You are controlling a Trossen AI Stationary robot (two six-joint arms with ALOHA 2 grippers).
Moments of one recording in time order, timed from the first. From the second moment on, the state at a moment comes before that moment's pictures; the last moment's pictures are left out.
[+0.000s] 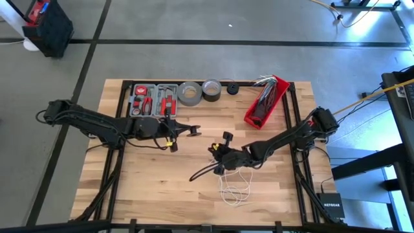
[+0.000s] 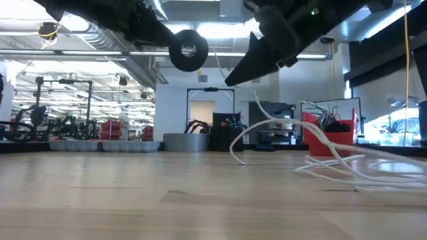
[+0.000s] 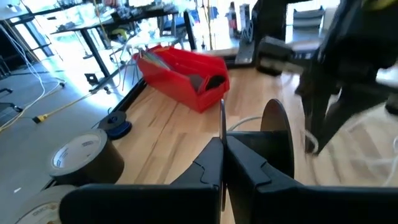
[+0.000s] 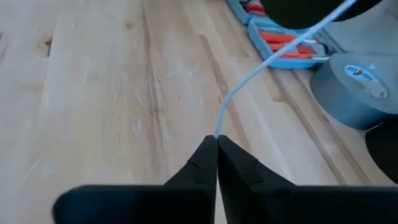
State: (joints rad) left arm -0.12 1.10 0.60 0.26 -0.41 0.07; right arm 0.35 1.74 0.99 0.06 0.62 0.18
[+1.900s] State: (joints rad) left arm -0.11 1.33 0.60 0.62 -0.50 0.14; right arm 0.28 1.83 1.28 0.05 0.73 -0.07
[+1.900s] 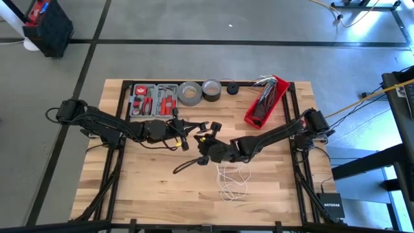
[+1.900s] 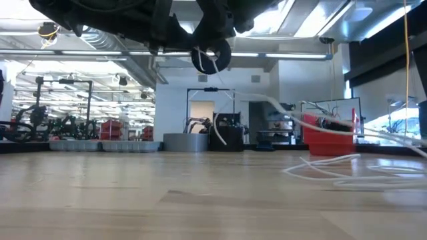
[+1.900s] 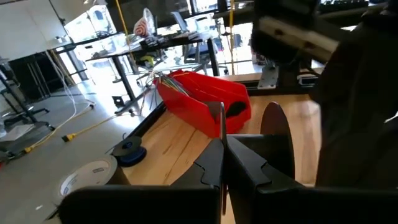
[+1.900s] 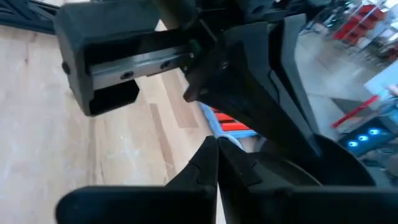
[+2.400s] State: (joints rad) left arm -0.10 1.33 0.60 0.61 -0.49 0.11; right arm 0.25 1.82 1.32 0.03 0.68 -0.06
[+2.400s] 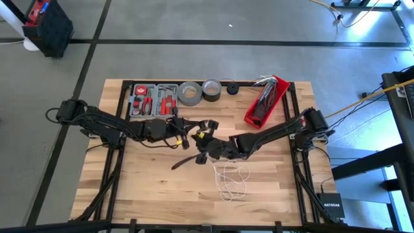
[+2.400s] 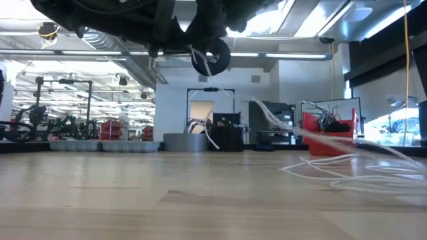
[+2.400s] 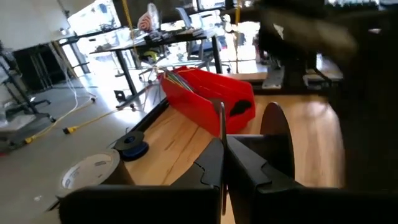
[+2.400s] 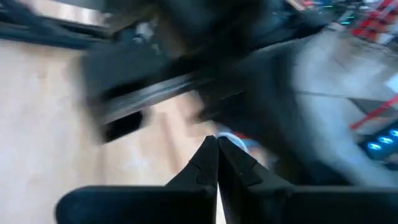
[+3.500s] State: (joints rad) left arm -0.22 1.31 0.65 0.55 -0.38 0.30; right arm 0.35 1.63 1.06 -0.36 0.79 0.23
